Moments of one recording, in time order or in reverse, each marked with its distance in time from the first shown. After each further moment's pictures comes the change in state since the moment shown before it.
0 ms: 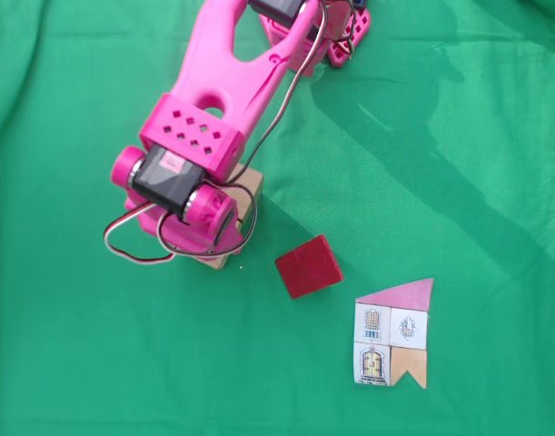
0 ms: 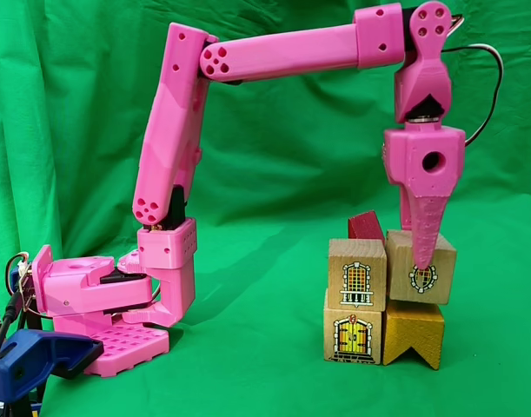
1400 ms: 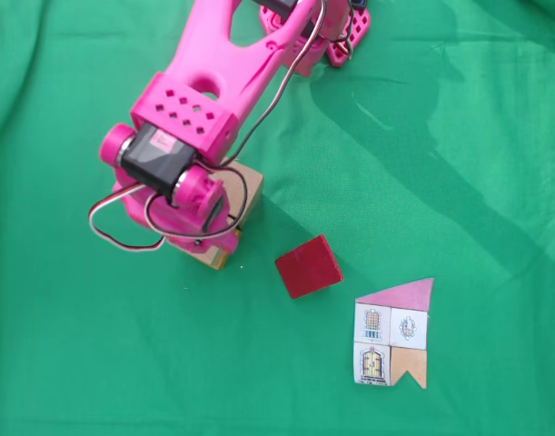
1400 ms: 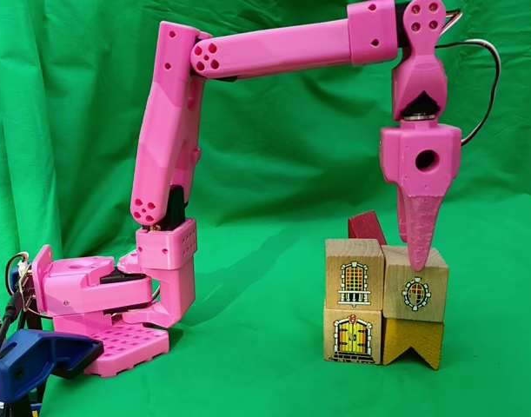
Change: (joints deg) arm 2.1 4.2 0.0 0.0 0.0
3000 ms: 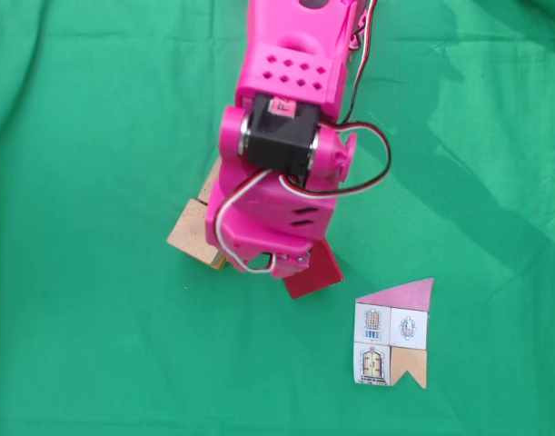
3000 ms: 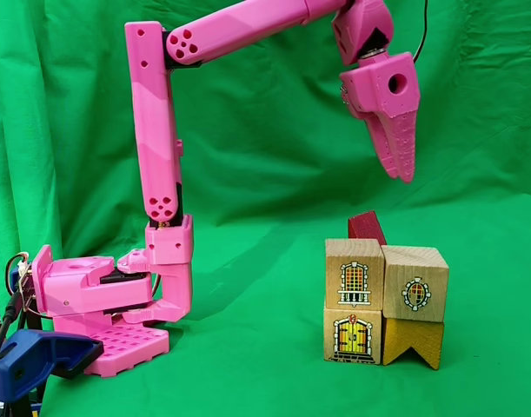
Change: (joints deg) arm -18.5 10.0 1.8 -6.5 0.3
